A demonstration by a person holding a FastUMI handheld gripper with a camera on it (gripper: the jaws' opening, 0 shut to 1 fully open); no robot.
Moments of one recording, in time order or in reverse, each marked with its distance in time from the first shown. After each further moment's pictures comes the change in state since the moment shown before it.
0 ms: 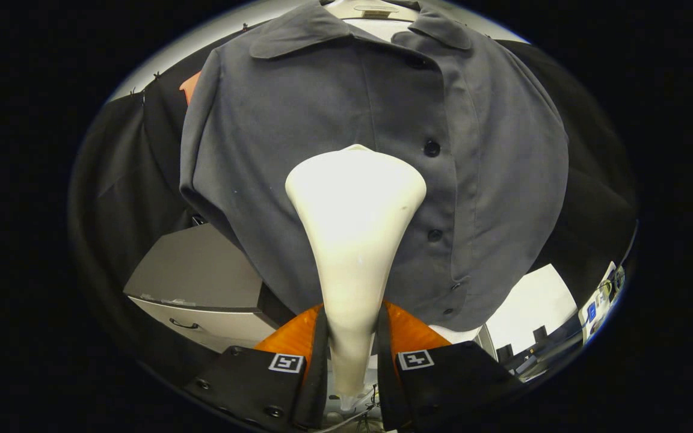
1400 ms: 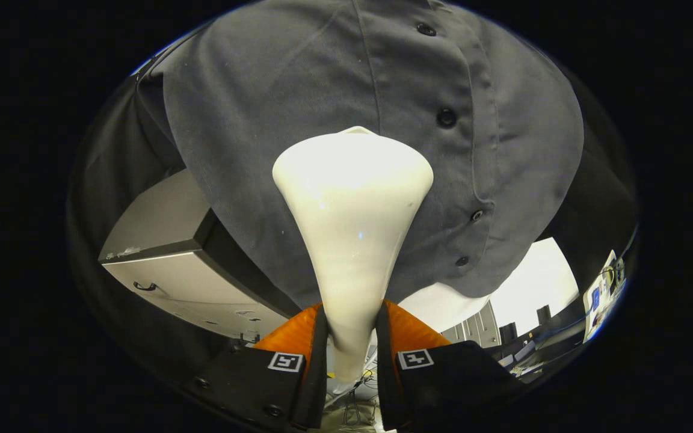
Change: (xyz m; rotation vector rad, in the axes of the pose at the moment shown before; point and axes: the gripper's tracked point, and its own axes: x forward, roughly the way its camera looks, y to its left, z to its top) arm 0.059 -0.031 -0.108 -0.010 0.176 -0.049
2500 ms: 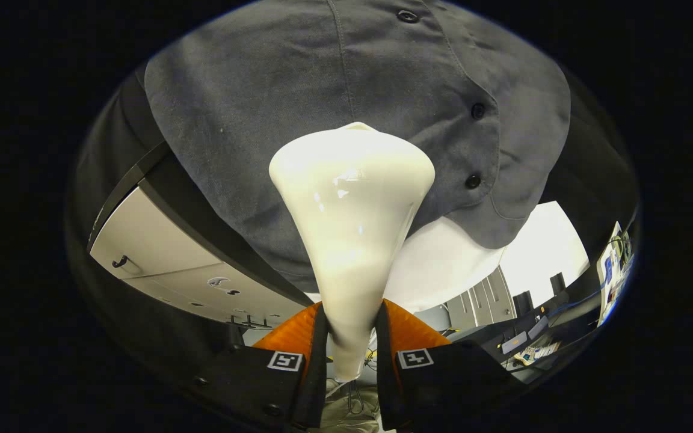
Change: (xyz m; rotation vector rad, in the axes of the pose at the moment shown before) arm 0.028 -0.018 -0.080 0.068 0.101 -0.025
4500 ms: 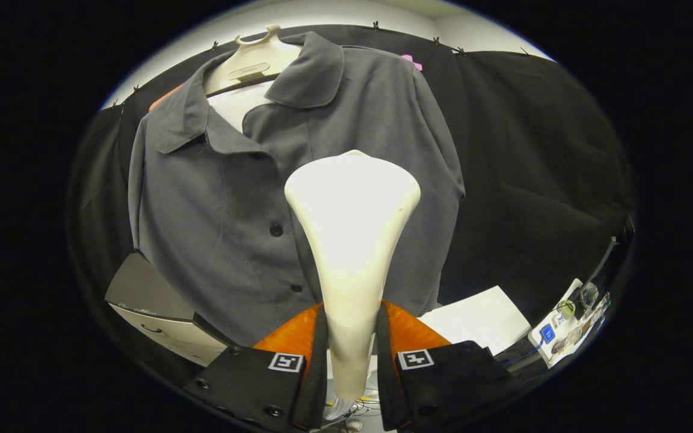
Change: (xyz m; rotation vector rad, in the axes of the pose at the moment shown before) arm -0.211 -0.099 0.247 -0.051 -0.400 -0.103
